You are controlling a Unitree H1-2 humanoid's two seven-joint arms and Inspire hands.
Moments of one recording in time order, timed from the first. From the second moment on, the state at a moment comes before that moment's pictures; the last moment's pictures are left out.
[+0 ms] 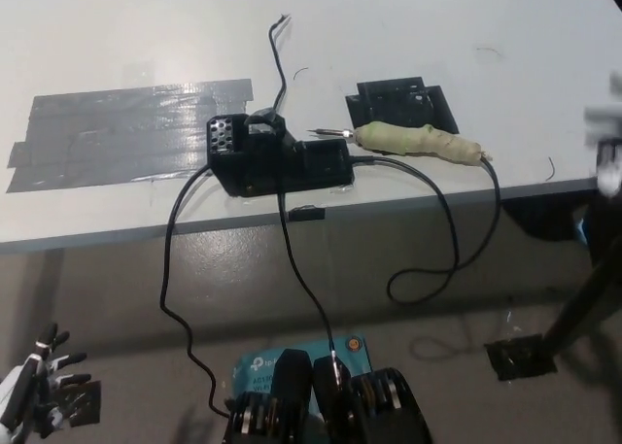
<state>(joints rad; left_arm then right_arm) 0.05 0.43 0.12 -0.06 -0.13 0.43 -0.18 -0.47 -0.49 -0.02 -0.25 -0.06 0.39 0.17</state>
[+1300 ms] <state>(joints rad) 0.06 0.43 0.12 -0.07 -0.12 0.44 -0.20 -1.04 -0.43 0.61 0.55 -0.43 0.36 0.32</state>
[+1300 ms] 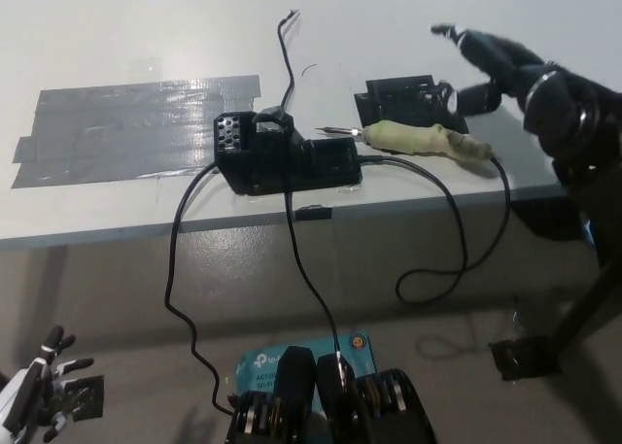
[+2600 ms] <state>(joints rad) 0.06 0.43 0.10 -0.07 -0.10 0.44 -0.23 -1.02 -0.38 0.65 0.78 -0.61 0.27 0.32</state>
